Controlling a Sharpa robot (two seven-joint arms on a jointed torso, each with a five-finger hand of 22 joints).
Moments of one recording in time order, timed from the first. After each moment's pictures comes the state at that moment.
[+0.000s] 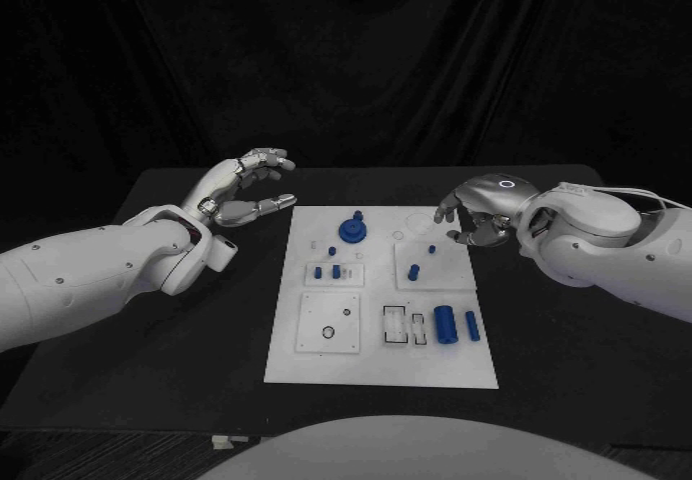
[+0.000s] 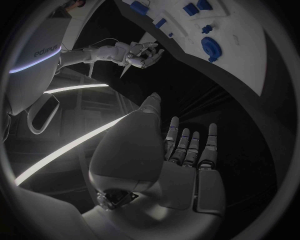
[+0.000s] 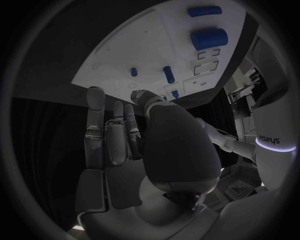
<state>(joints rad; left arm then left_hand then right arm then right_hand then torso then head) 1.22 -0.89 -0.22 1.34 -0.57 -0.38 0.66 1.47 -0.06 -0.03 0.29 0.29 0.39 0.08 0.49 0.28 0.06 0.08 0.51 0.21 0.11 0.09 0.24 0.20 0.08 0.24 0.25 0.06 0.91 1.34 -0.91 -0.25 1.56 -1.68 -0.27 -0.10 1.42 -0.22 0.35 0.18 0.51 0.86 0.07 0.19 0.25 0.81 0.08 0.43 0.54 1.47 -0.04 1.38 1.20 0.15 1.33 0.07 0.40 1.31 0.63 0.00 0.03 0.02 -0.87</state>
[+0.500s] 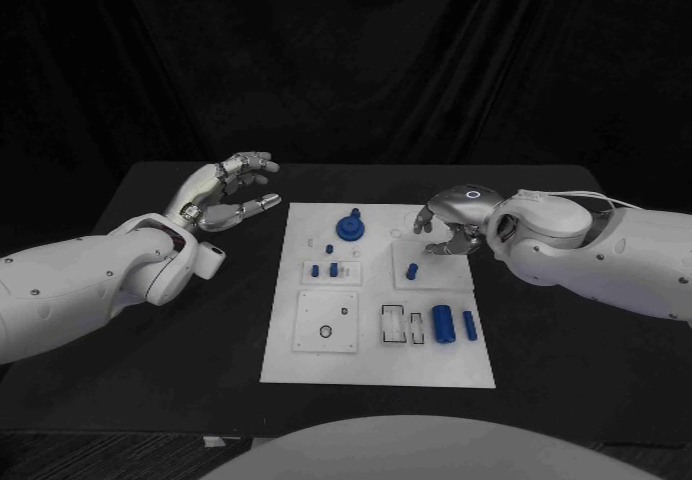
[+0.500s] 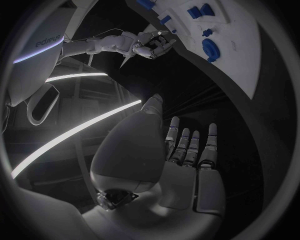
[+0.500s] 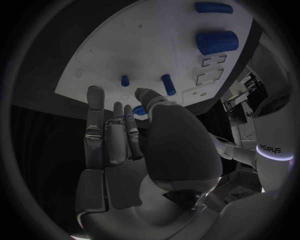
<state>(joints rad) 1.22 -0.89 -0.22 1.35 -0.51 -0.35 0.67 1.50 -0.04 -0.03 0.29 0.29 0.39 0.08 0.50 0.26 0.06 0.09 0.52 0.18 0.12 0.09 0.25 0.19 0.09 0.25 0.25 0.06 0.89 1.29 -0.85 -0.25 1.50 -1.71 -0.23 -0.10 1.39 -0.22 0.31 0.18 0.43 0.86 0.09 0.16 0.25 0.80 0.08 0.43 0.51 1.46 -0.04 1.38 1.18 0.15 1.33 0.07 0.36 1.31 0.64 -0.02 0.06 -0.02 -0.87</state>
